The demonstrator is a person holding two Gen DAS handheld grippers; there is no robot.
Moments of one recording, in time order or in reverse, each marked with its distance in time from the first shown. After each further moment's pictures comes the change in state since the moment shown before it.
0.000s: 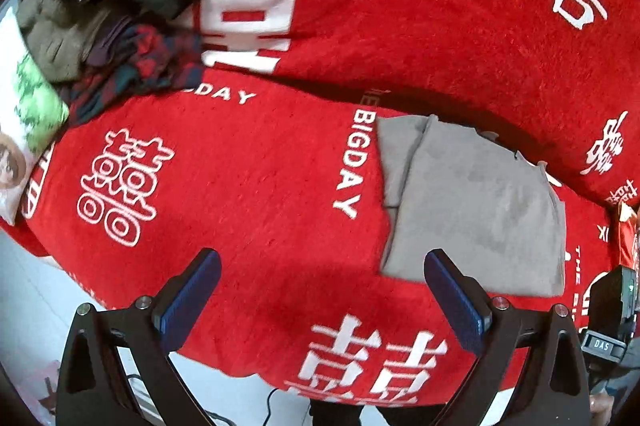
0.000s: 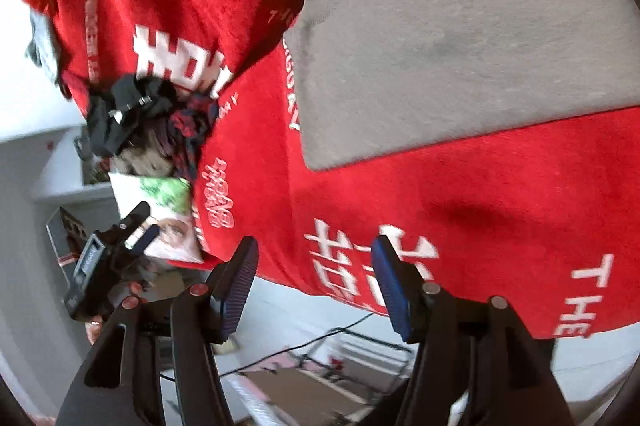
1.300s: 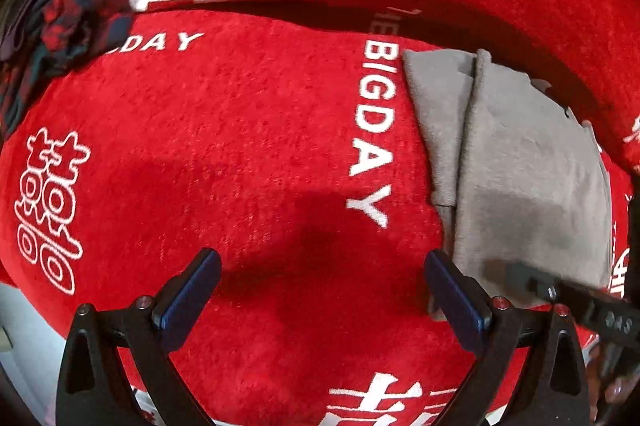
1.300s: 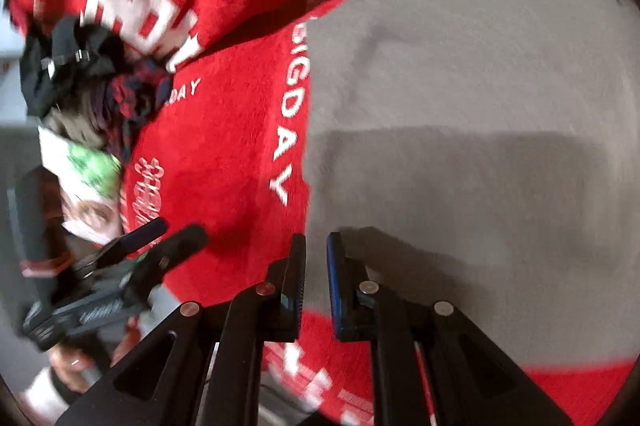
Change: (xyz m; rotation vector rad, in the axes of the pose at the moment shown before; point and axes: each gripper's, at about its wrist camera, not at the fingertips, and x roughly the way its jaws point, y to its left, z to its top) left arm 0.154 0.008 0.025 0.096 0.208 -0.021; right arm 0.131 0.044 0.095 -0.186 0.069 -0.233
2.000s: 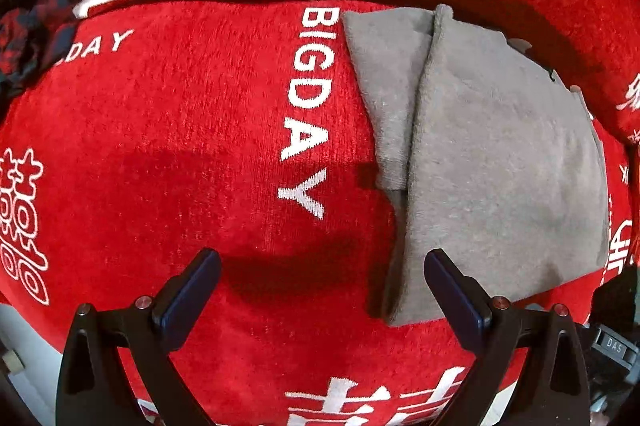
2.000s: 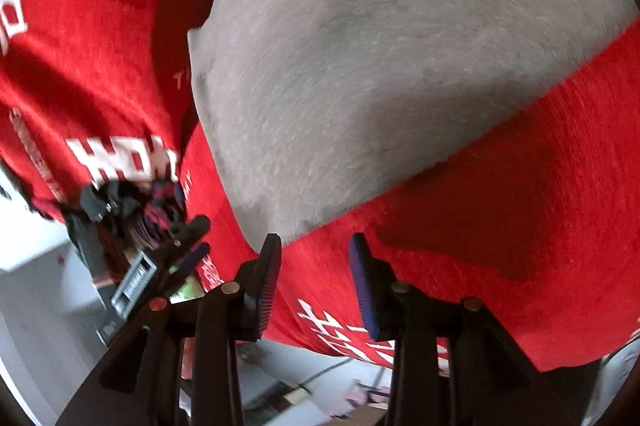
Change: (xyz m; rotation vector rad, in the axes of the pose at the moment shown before) left arm 0.026 -0.043 -0.003 0.058 0.083 -0.038; right arm -0.032 -0.117 -0.101 0.581 -0.175 0.266
